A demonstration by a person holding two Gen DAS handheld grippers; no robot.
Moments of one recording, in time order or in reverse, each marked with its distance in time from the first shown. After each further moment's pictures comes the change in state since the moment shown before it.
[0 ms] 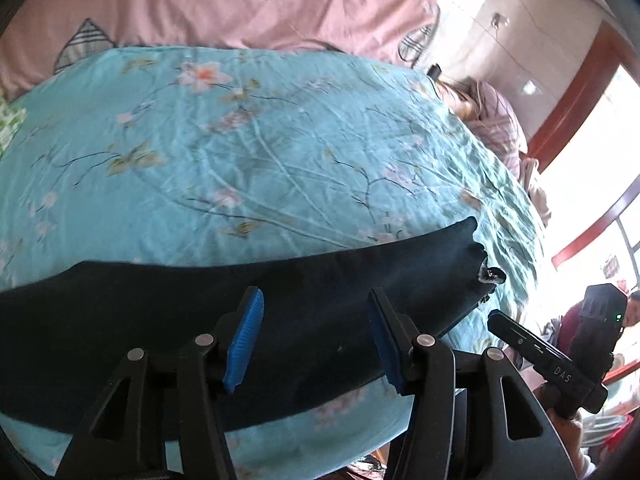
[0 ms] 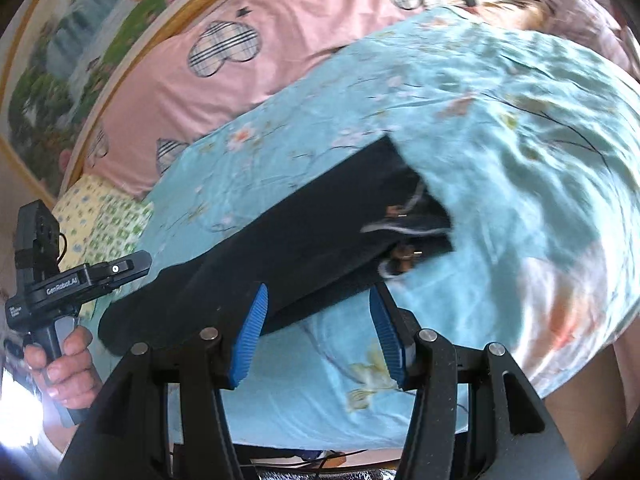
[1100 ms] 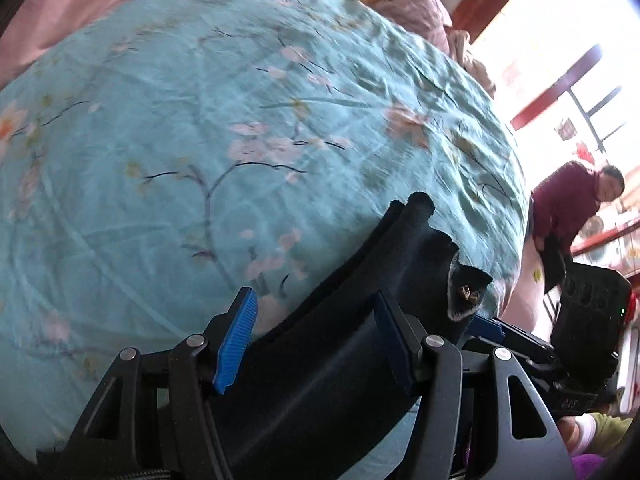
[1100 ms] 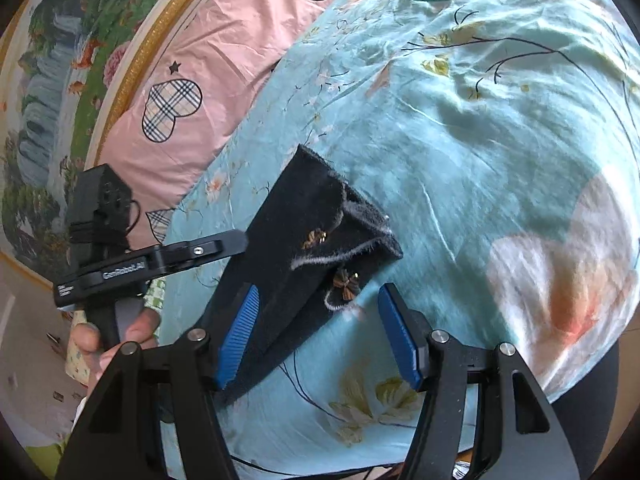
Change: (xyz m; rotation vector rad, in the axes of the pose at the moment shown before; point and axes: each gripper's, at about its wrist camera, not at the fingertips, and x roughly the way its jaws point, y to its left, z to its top) left arm 0.149 -0.110 0.079 0.370 0.374 -0.191; right arm 0.013 -0.054 0.006 0.330 -0.041 0.087
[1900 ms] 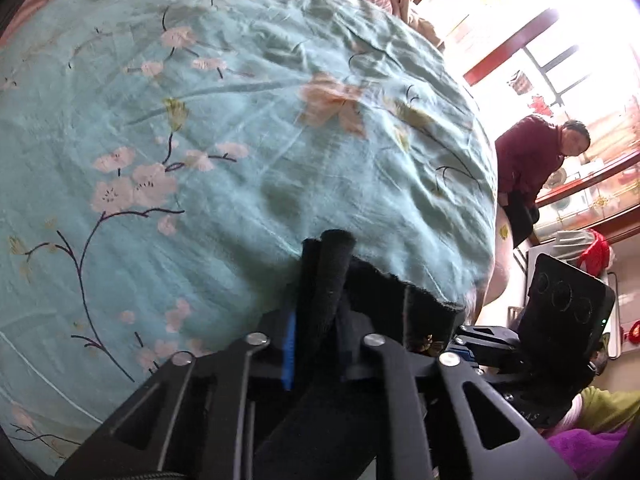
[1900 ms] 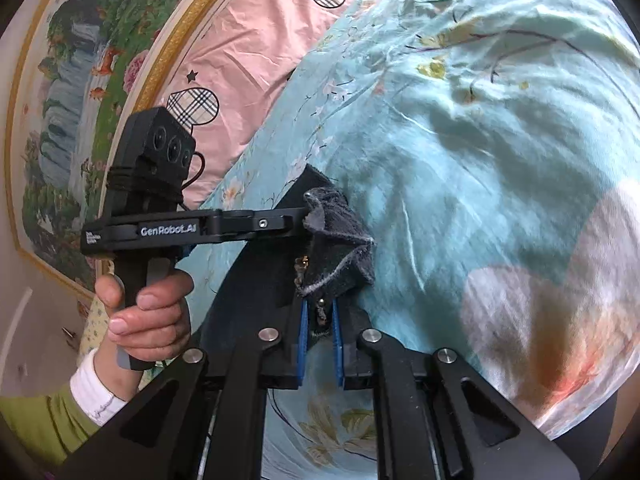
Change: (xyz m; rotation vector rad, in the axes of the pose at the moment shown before) left arm 0.053 -0.045 0.039 0.144 0.090 -0.148; right arm 0.004 -0.021 0.002 -0.038 -0.033 0.089
